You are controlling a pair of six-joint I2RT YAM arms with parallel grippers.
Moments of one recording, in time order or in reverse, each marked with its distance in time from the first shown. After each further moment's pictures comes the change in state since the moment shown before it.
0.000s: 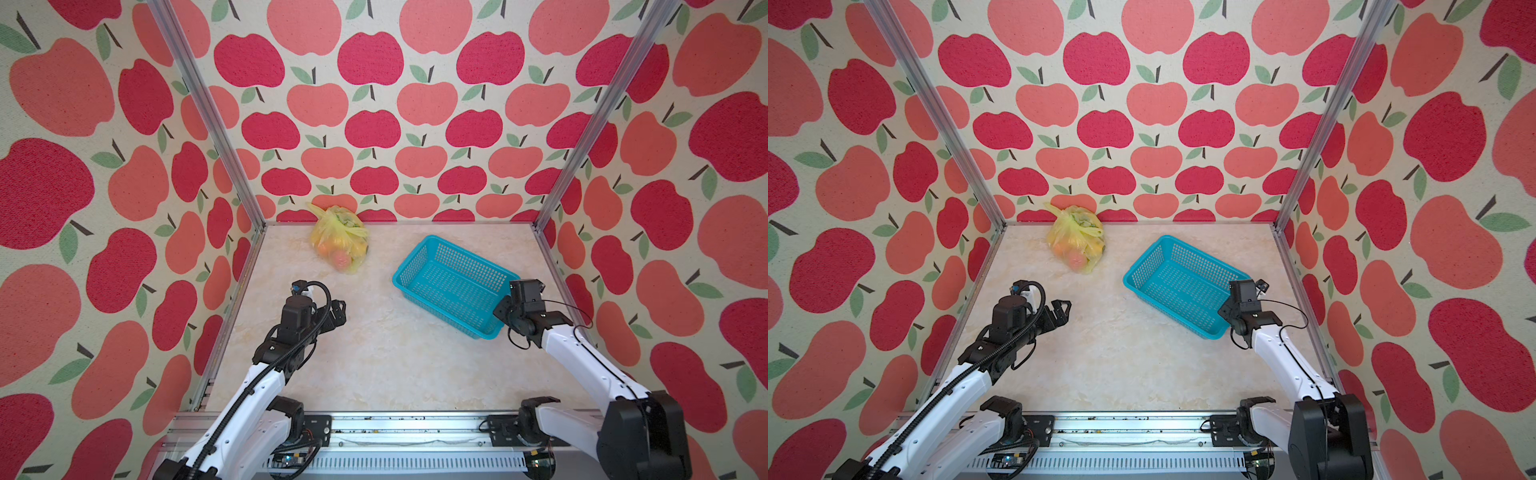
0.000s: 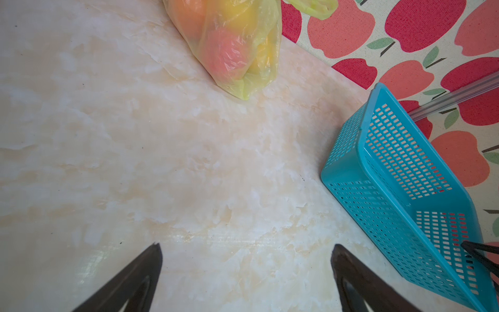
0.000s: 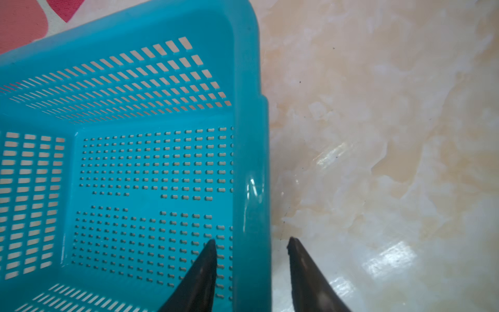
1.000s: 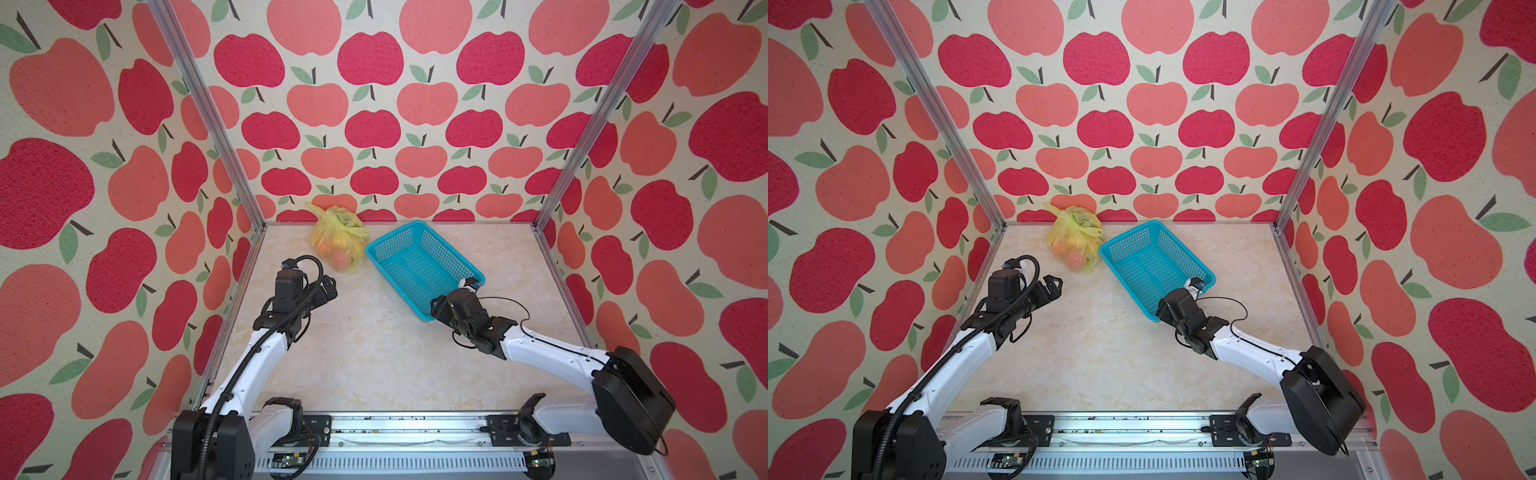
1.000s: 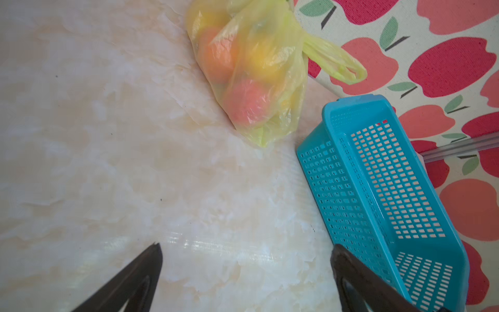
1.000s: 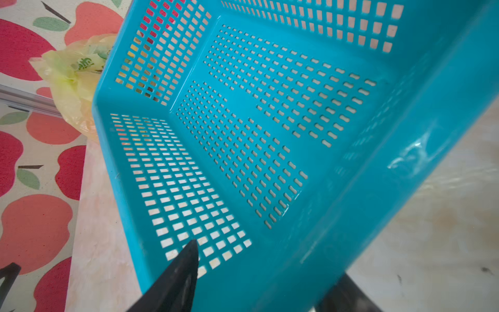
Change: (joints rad) left arm 0.188 0.328 0.243 0.061 0.055 0.027; right arm 0.545 0.253 0.051 0.421 0.079 0.220
